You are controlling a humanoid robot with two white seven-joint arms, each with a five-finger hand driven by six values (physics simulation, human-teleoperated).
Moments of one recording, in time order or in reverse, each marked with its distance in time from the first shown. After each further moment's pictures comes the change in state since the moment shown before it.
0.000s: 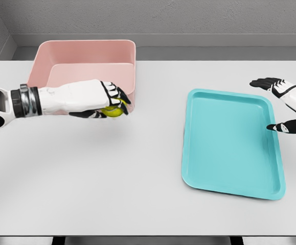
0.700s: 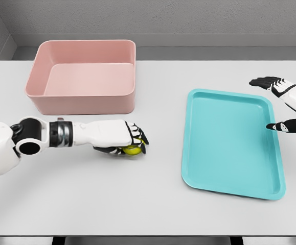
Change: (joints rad) left arm 0.094 -0.117 -0.123 0.034 -0.082 0.000 -0.002; right arm -0.003 0.002 0.000 -0.006 0.000 0.000 0.000
